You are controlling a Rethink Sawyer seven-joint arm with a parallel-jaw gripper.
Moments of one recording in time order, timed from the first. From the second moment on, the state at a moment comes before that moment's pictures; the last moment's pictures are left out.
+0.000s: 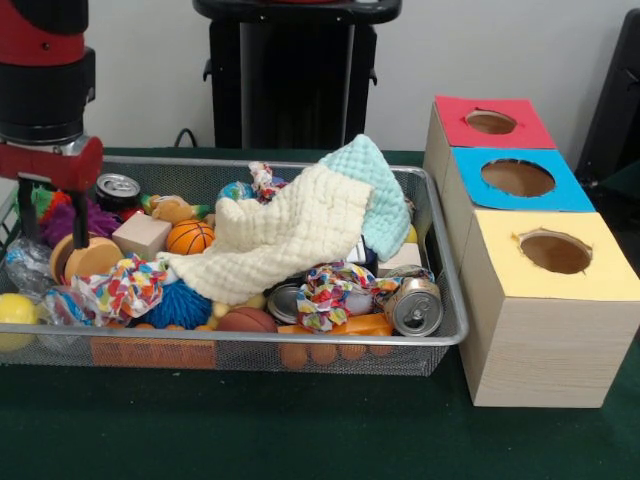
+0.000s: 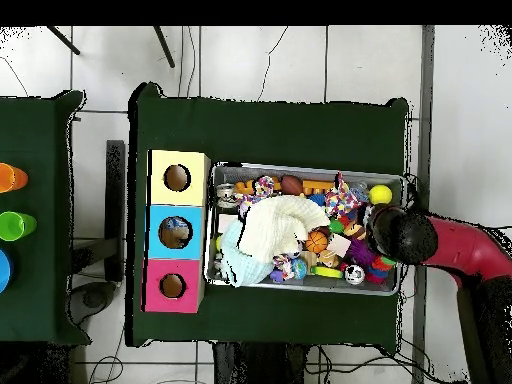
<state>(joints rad) -0.87 -0.57 0.37 1.52 -0.59 0.57 1.76</state>
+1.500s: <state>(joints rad) -0.92 -0.54 0.35 1.53 -0.63 0.57 1.76</state>
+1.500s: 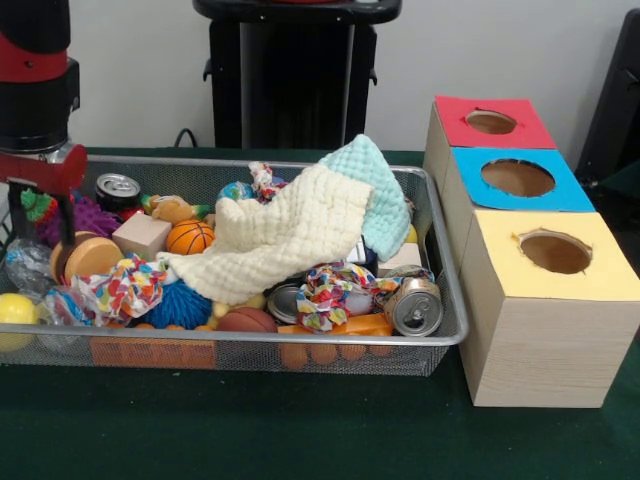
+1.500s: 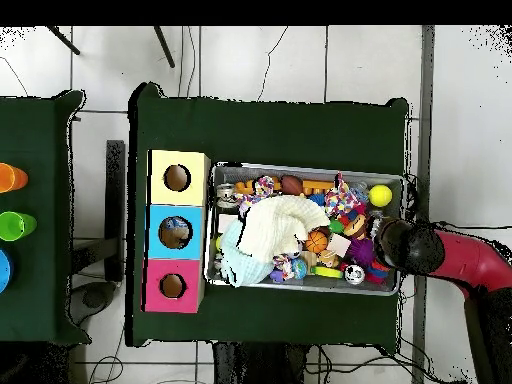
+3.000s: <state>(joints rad) -0.96 -0.47 0.31 1.53 -0.70 0.41 1.76</state>
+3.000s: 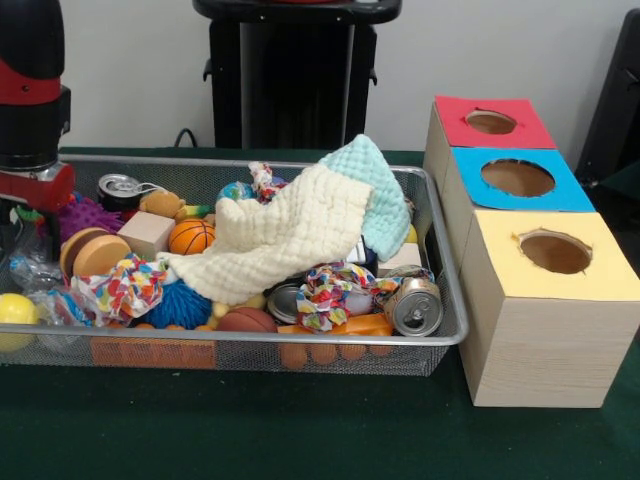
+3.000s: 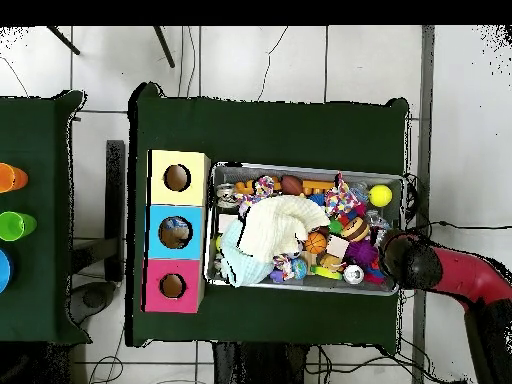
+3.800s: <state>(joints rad) -0.96 -0.47 0.31 1.53 -0.70 0.40 1.76</state>
